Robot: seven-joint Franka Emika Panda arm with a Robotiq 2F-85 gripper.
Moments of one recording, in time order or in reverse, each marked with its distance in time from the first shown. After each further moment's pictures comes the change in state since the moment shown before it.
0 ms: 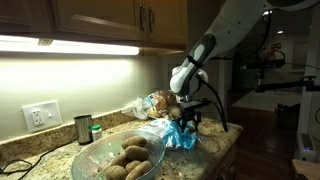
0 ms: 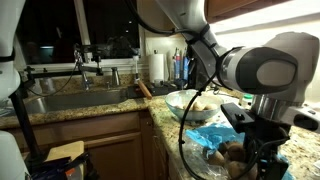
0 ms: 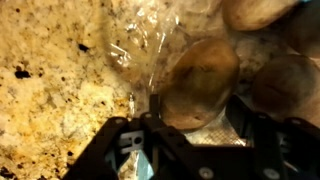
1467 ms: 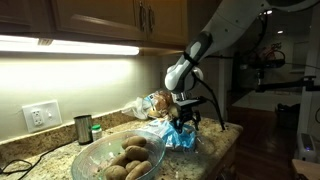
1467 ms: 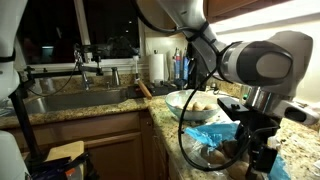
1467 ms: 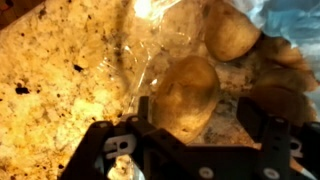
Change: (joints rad) arm 0.019 0.008 0.014 0.053 0.003 -0.136 0.016
